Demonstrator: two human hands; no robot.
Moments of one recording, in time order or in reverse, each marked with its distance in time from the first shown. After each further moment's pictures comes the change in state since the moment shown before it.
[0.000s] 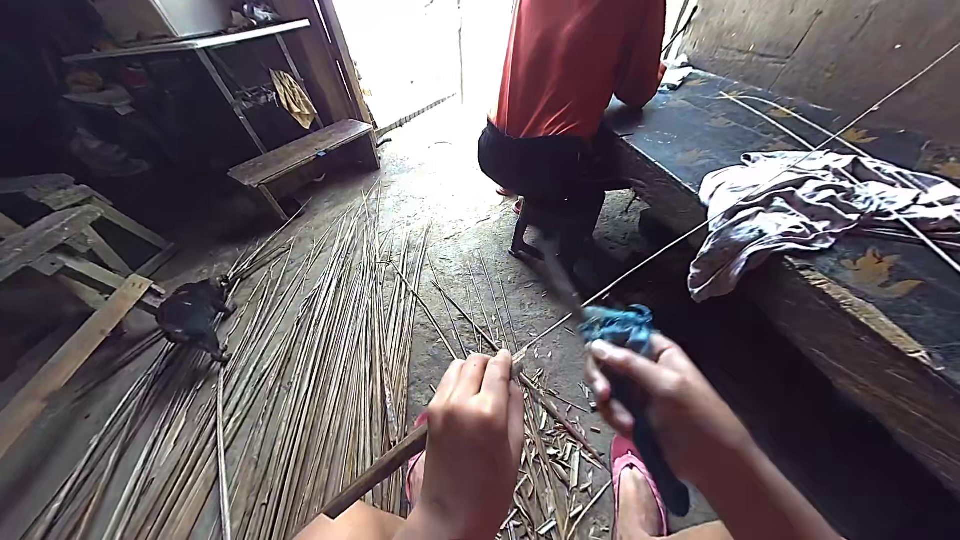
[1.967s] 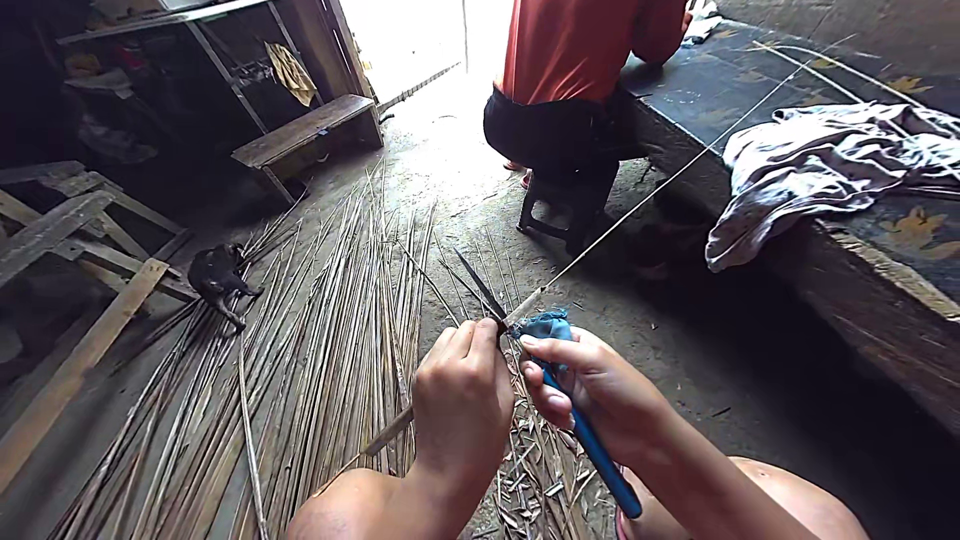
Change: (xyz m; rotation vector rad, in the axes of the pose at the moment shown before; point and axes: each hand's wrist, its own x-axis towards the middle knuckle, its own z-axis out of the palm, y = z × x) left_hand -0.003 -0.008 -0.002 0.122 -0.039 -0.066; right_hand 0.000 0.015 0.045 0.306 -0.173 0.429
